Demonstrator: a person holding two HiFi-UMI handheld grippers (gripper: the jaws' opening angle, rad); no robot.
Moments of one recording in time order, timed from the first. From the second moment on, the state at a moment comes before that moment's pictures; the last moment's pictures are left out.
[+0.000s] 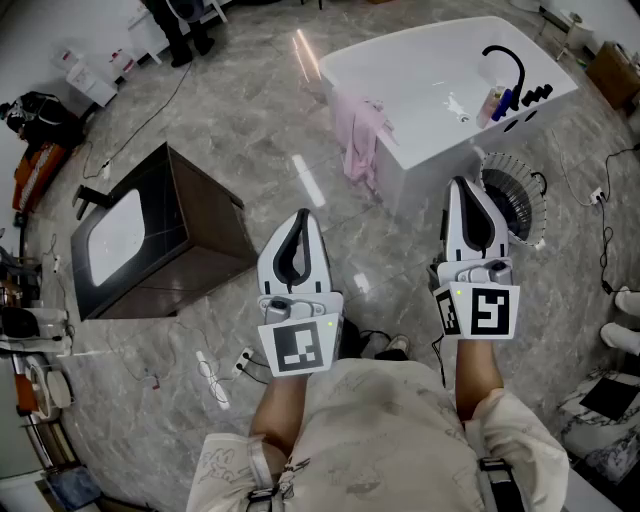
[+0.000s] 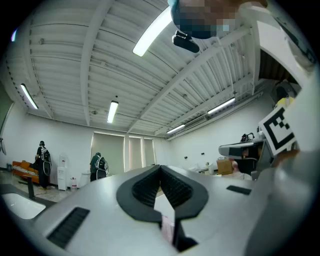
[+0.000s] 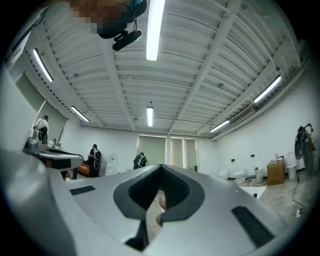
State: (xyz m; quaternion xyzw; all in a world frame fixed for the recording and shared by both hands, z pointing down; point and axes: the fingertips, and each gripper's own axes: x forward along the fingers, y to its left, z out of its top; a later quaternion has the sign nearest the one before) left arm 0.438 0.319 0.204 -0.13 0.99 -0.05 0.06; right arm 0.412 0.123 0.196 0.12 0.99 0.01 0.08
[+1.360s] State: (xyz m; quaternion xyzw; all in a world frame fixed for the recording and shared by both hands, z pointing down) left arm 0.270 0.519 0.211 -0.14 0.99 0.00 0.07; right arm 0.262 0.292 0.200 0.10 0.99 0.00 0.08
